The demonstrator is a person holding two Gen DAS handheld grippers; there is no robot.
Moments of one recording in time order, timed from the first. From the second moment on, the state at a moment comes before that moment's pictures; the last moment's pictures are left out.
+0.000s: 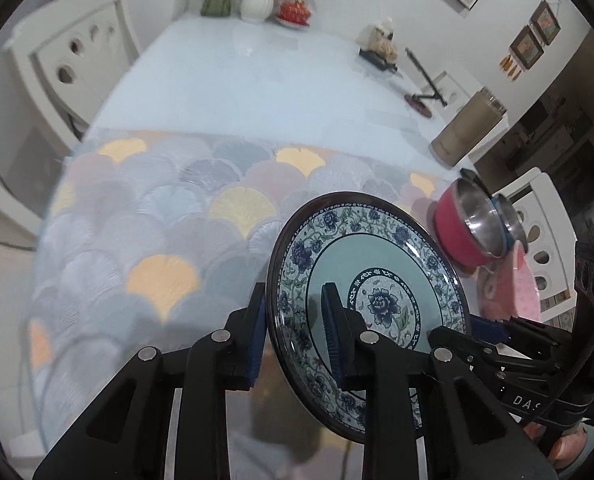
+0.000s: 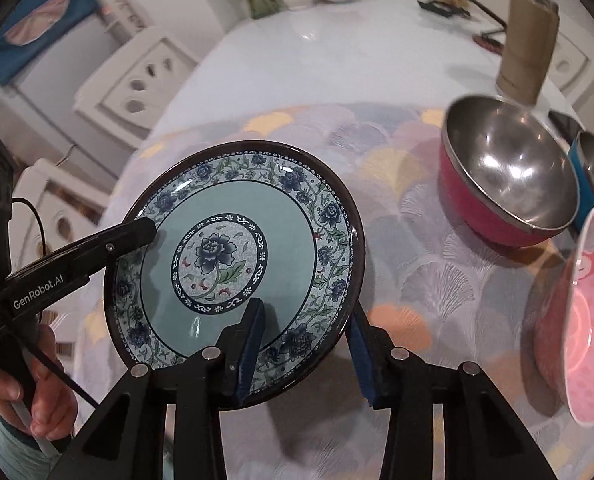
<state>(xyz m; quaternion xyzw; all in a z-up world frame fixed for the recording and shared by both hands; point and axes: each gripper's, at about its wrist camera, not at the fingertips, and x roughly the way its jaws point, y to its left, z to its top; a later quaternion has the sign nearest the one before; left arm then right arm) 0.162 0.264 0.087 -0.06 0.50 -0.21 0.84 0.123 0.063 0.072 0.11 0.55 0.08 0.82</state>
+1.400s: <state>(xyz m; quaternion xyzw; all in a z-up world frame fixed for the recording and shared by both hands) -0.074 0.352 0.085 0.00 0.52 -0.11 0.84 -0.076 0.176 0.072 0.02 0.58 0.18 0.80</state>
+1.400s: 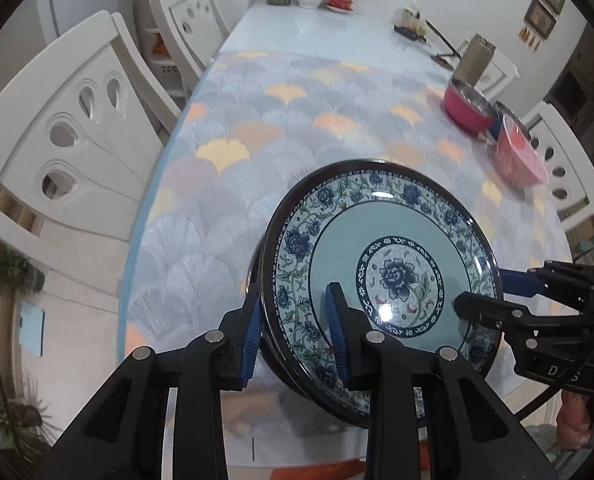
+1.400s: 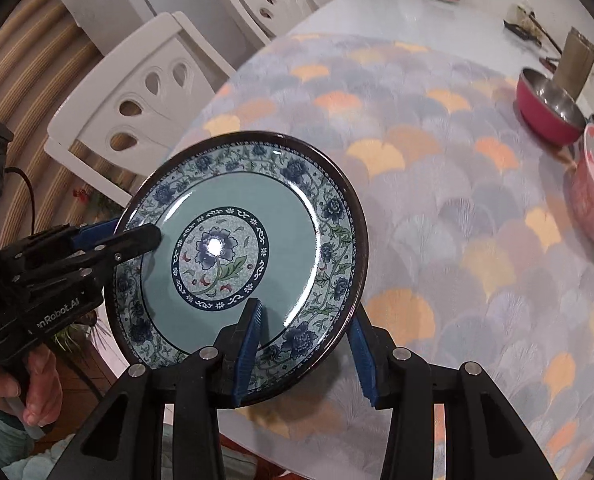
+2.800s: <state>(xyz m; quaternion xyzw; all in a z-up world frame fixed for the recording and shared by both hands) -0.037 0.376 0.103 -0.03 0.50 -0.06 0.87 -0.069 0.170 0.078 0.00 0.59 0.14 0.80</state>
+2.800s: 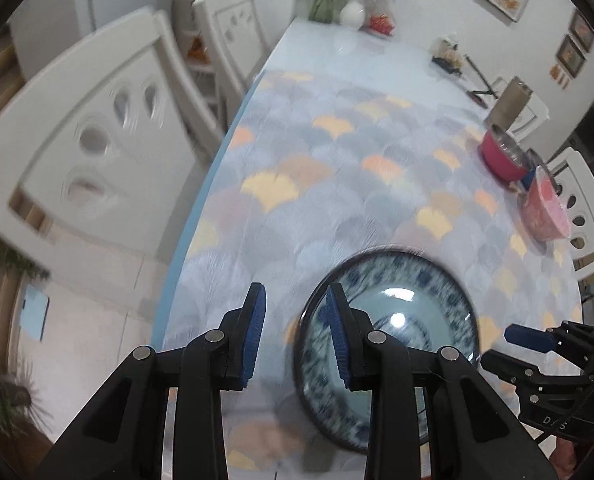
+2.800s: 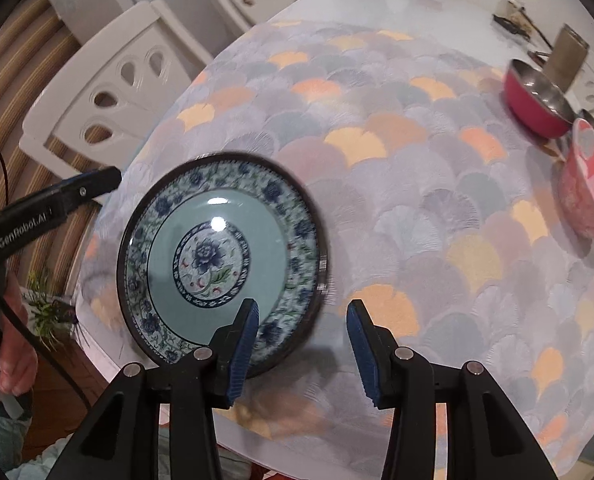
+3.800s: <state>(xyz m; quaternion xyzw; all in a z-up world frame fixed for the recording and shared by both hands) 0.080 0.030 0.127 -0.04 0.52 -0.28 0.81 -0.008 -0.183 0.132 0.20 0.51 -0.04 0.83</state>
